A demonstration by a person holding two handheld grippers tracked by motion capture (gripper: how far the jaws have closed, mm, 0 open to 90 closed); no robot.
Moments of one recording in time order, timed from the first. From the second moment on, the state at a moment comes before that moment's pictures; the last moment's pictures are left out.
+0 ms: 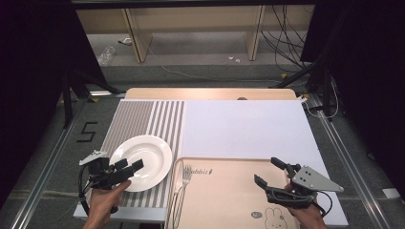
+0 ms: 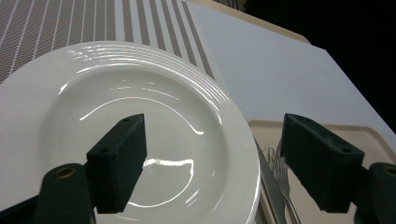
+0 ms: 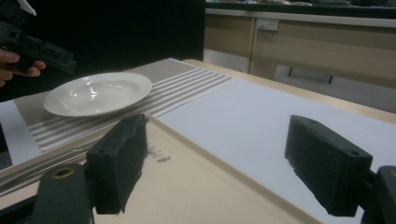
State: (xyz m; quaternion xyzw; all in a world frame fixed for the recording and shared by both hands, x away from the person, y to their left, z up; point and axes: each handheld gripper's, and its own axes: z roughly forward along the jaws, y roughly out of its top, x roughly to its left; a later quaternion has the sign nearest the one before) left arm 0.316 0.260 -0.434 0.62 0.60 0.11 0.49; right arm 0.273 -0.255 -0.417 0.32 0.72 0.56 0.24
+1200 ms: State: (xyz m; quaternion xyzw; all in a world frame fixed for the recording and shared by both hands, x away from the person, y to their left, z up) left arm 0.313 0.311 -0.448 0.51 0.71 0.08 0.48; right arm 0.273 -0.251 -0.415 0.32 0.72 0.56 0.25
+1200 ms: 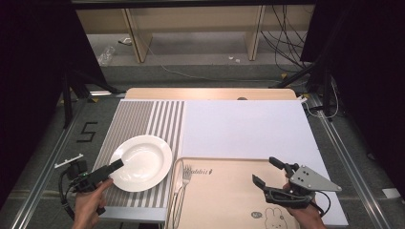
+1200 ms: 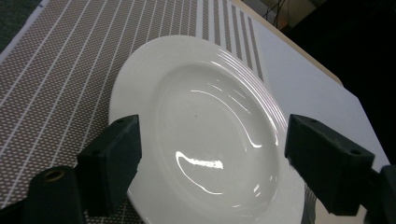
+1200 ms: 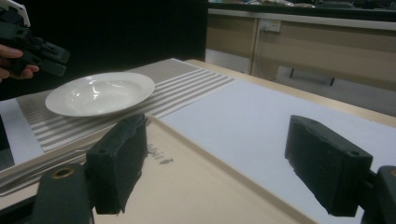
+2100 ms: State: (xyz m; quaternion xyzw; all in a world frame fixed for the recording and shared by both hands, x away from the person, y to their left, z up) left arm 0.314 0.324 -0.477 0.42 0.78 -0.04 0.47; right arm 0.273 -0.250 -0.415 0.31 0.72 0.56 0.25
